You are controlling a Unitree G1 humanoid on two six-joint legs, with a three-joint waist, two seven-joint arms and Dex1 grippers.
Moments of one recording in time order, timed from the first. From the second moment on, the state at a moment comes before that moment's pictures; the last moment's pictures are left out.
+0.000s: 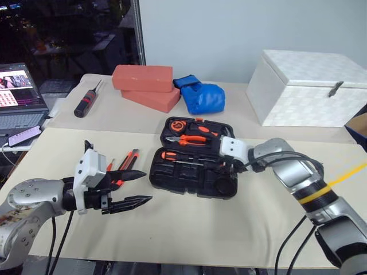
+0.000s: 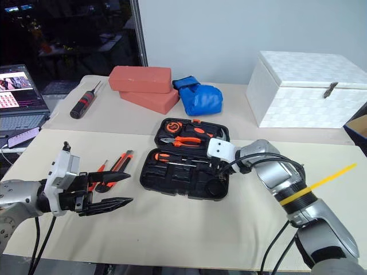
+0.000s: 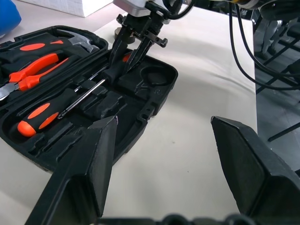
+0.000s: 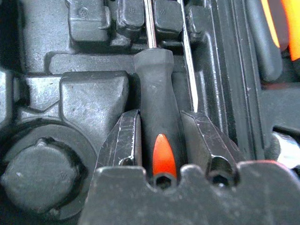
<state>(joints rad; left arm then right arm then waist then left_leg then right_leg) 0.01 0.89 0.35 -0.62 -0.79 0.68 -1.07 -0.76 -0.70 0.46 0.16 0.02 0.43 1.08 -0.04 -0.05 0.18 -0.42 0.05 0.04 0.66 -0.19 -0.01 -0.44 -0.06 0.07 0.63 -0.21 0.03</state>
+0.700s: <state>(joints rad) 0.09 0.88 0.36 -0.57 -0.75 0.61 -1.04 -0.56 -0.49 0.24 0.13 0.10 0.30 0.90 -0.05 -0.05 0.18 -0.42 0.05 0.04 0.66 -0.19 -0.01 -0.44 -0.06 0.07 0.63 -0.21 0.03</state>
